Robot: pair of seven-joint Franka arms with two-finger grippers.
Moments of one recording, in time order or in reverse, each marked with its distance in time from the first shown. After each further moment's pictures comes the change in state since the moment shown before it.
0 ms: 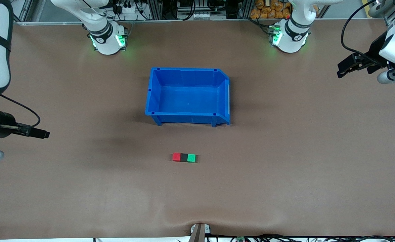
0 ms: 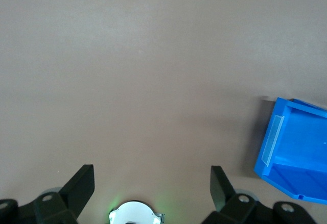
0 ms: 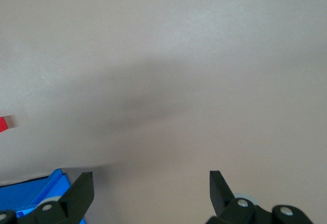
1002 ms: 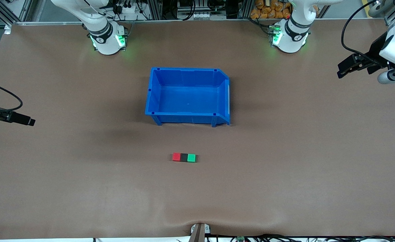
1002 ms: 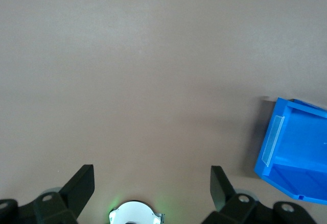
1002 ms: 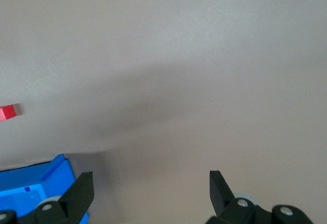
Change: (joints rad) left arm 0.001 0.001 0.001 0.000 0.000 0.000 0.000; right arm -0.024 -0.088 0.000 -0.001 -0.002 -0.078 -0.030
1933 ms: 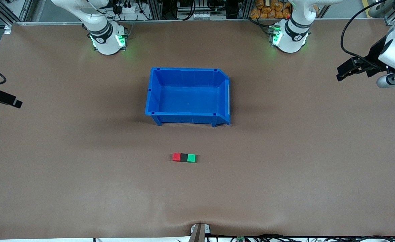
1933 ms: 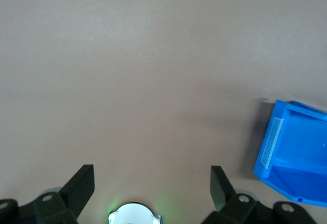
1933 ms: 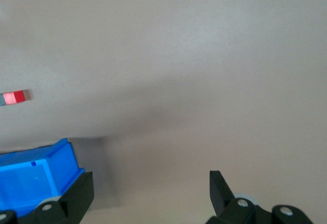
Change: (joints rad) left arm -0.002 0.033 -0.001 0.029 0.000 0.000 0.000; right arm -0.024 -0.151 0.001 -0.079 -0.001 -0.040 -0.052
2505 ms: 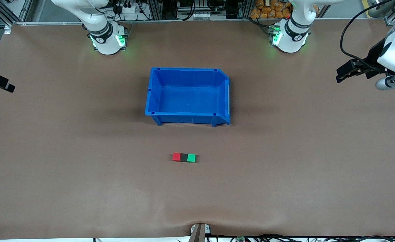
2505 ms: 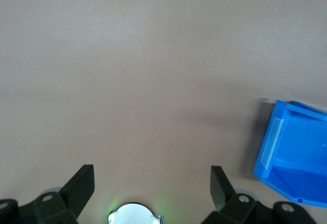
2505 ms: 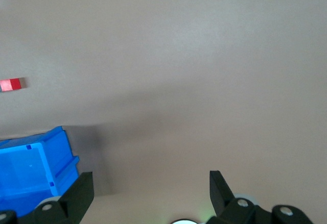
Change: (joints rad) left arm -0.001 0.007 -0.001 0.004 0.000 0.000 0.000; right arm -0.002 -0.097 0.007 -0.068 -0.036 -0.028 -0.009
